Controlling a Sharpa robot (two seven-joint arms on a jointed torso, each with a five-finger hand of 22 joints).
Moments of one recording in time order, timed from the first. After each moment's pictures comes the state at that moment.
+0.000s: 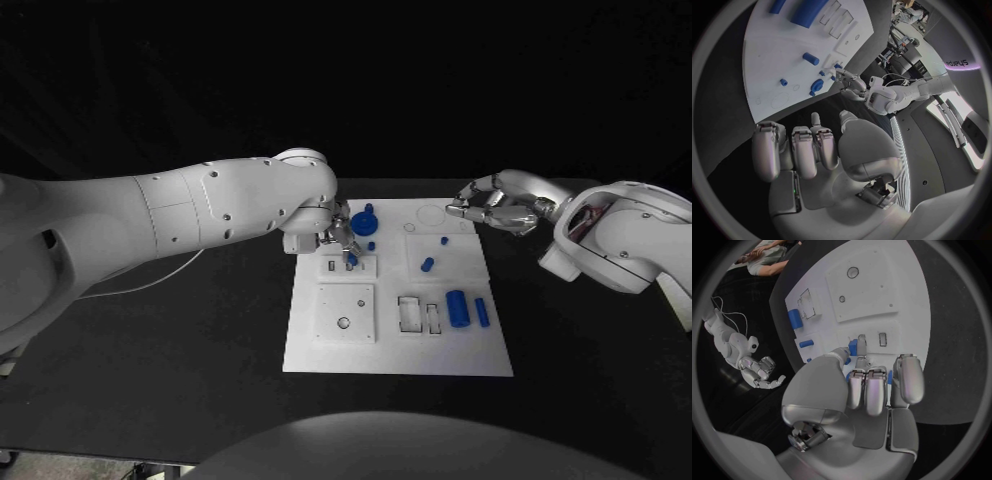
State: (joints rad) left arm 1.39 -0.45 -0.23 1.22 -0.83 0.25 -0.70; left_hand 1.30 0.02 0.25 0.19 0.42 0.94 0.06 0.37 0.79 1.47 -0.03 1.57 1.31 1.46 -0.08 1.57 1.31 0.05 1.40 0.04 1.39 1.31; right arm 1.37 -0.98 -0.21 1.61 -1.04 -0.20 -0.03; right_hand 1.06 0.11 0.00 0.29 0.30 0.57 0.15 0.43 0.57 1.47 0.06 1.57 1.31 1.46 0.01 1.57 1.31 0.04 1.44 0.13 1.44 1.31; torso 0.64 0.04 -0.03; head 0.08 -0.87
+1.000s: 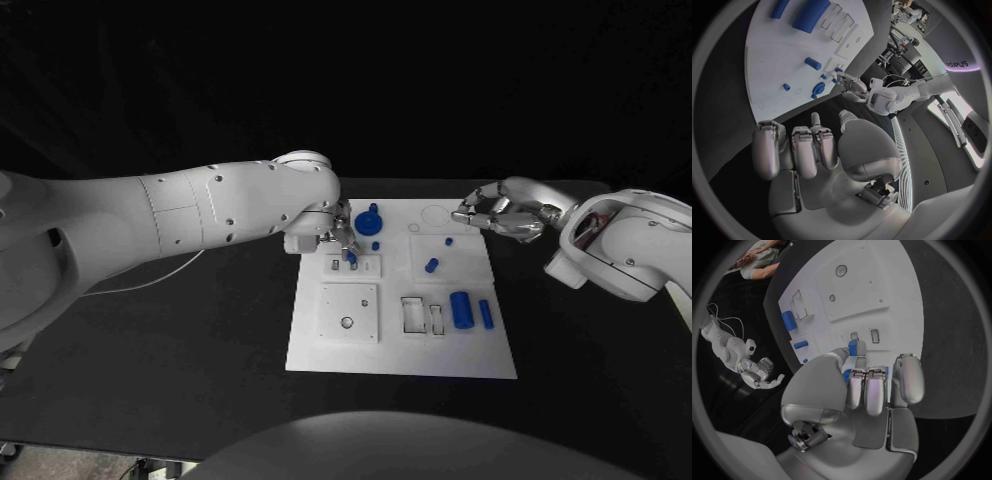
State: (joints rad) left arm 1.38 -0.46 -0.23 1.23 -0.89 0.23 -0.70; left_hand 1.27 0.01 0.27 0.20 0.41 0.94 0.06 0.36 0.79 1.47 -0.03 1.57 1.31 1.46 -0.08 1.57 1.31 0.05 1.40 0.04 1.38 1.31; right arm 1.35 -0.98 -0.21 1.61 -1.04 -0.19 -0.02; right_hand 1.07 0.11 0.00 0.28 0.30 0.57 0.15 0.43 0.56 1.46 0.06 1.57 1.31 1.46 0.01 1.57 1.31 0.04 1.43 0.13 1.42 1.31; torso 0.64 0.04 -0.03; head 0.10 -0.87
